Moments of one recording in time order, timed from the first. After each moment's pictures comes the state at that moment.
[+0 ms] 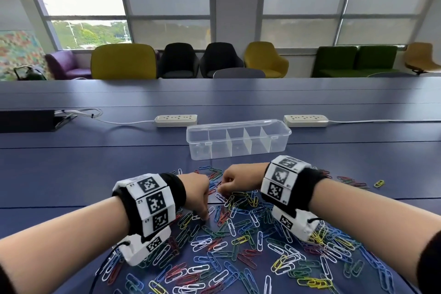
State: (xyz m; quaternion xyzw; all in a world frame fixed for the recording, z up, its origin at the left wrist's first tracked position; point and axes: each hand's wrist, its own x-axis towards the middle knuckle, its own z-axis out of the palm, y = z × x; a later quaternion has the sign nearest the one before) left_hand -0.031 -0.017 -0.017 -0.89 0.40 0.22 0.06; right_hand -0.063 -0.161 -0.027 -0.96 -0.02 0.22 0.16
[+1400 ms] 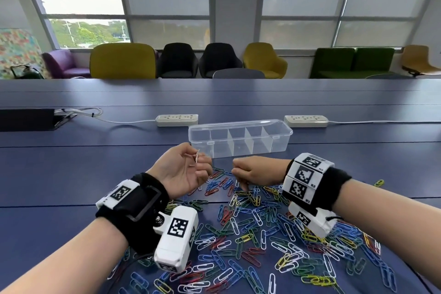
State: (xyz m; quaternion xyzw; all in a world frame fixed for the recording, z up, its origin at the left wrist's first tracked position) left_hand -0.006 0.007 -0.012 -0.35 0.04 0.54 -0.76; right_hand -0.080 -0.178 -0.015 -0.97 -0.04 0.14 0.20
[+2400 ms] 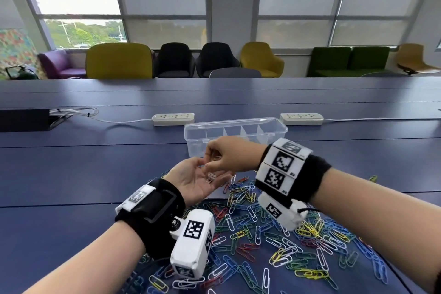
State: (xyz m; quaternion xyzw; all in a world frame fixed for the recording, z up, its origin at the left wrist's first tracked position) left_hand -0.030 -0.020 -0.029 -0.36 -0.03 0.50 -0.79; right_hand -0.076 -0.138 0.023 -0.98 -0.08 0.03 0.17
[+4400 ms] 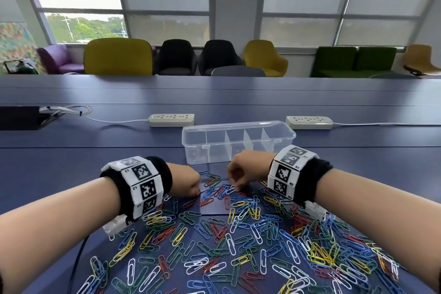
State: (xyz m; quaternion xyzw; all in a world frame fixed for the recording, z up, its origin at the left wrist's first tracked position) left_hand 0.027 -0.027 -0.024 -0.85 0.45 0.19 0.17; right_hand -0.034 -0.198 -0.022 -0.98 -0.07 0.17 0.09
